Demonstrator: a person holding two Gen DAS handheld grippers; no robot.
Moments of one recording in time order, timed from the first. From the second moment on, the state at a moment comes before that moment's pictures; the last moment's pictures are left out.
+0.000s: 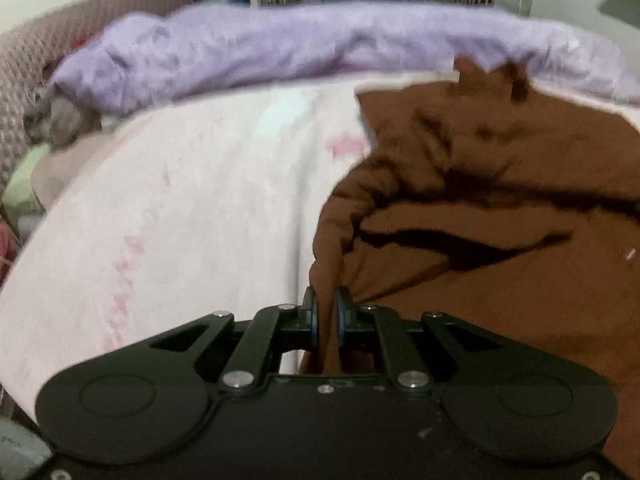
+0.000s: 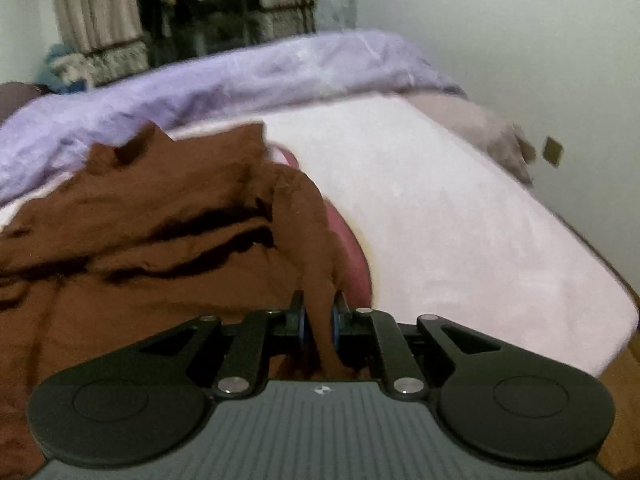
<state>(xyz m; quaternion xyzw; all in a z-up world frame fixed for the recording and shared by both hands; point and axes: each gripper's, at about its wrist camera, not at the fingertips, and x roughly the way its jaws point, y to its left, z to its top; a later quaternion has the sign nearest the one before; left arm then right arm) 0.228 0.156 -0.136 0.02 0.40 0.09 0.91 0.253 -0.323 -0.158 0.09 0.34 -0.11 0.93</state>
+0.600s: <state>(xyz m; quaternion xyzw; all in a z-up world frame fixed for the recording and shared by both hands) 0.194 0.133 -0.139 0.07 0.43 0.12 0.89 0.193 -0.352 -0.164 0.10 0.34 -0.10 0.93</state>
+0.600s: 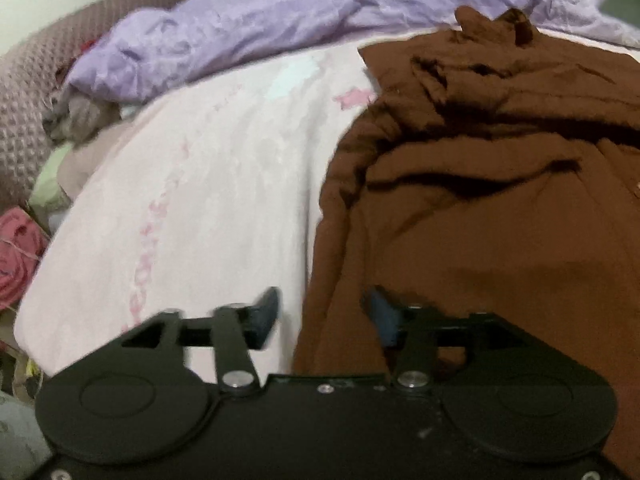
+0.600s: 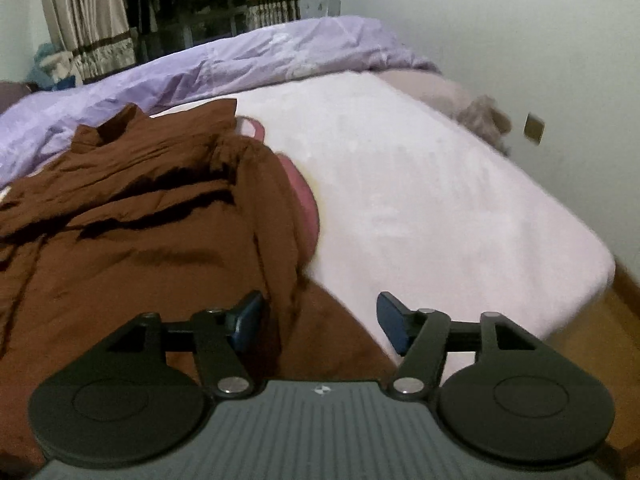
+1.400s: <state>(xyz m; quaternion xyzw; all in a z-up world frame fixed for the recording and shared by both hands) 0.162 0.151 -0.152 -0.06 0.47 0.06 0.88 0.197 -0.337 -0.172 0.11 0.36 -0.07 0.92</state>
